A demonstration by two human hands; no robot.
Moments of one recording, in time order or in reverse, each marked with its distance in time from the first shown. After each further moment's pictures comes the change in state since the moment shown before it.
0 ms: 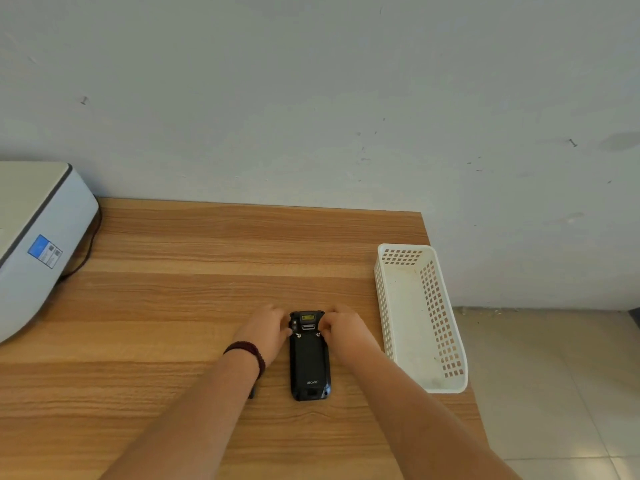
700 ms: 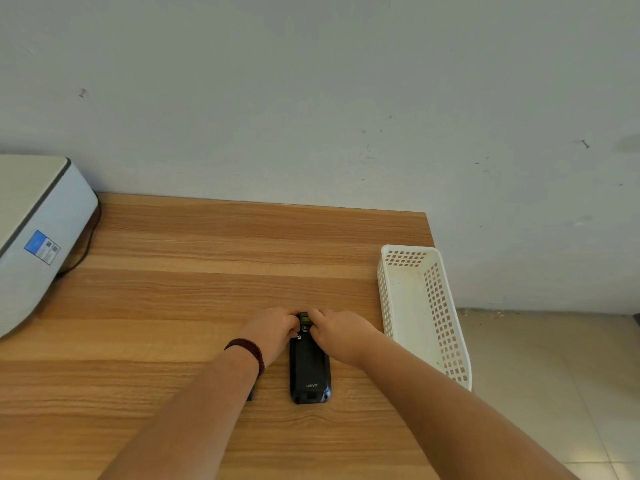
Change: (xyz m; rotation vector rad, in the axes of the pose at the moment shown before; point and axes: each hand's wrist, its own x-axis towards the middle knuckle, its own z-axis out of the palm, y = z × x) left_hand 0.014 -0.006 0.004 0.161 -0.054 0.290; right_hand 0.010 -0.004 -0.017 -0.663 -0.155 -0.626
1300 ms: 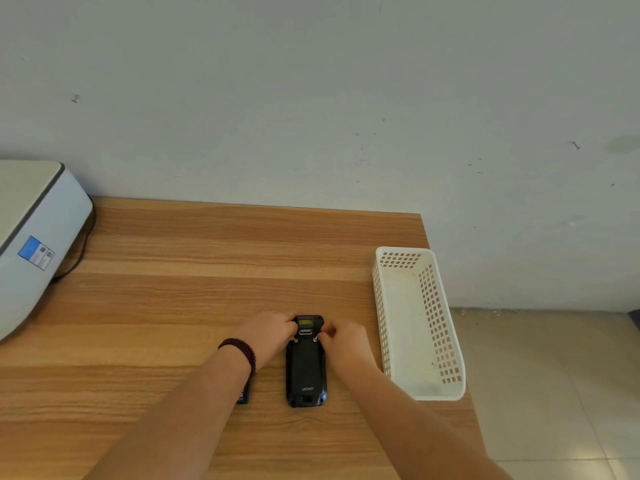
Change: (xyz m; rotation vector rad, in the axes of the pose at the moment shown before) left_hand 0.003 -0.005 -0.002 0.233 -0.072 0.179; right_hand -0.014 -0.023 0.017 0.991 0.281 0.842
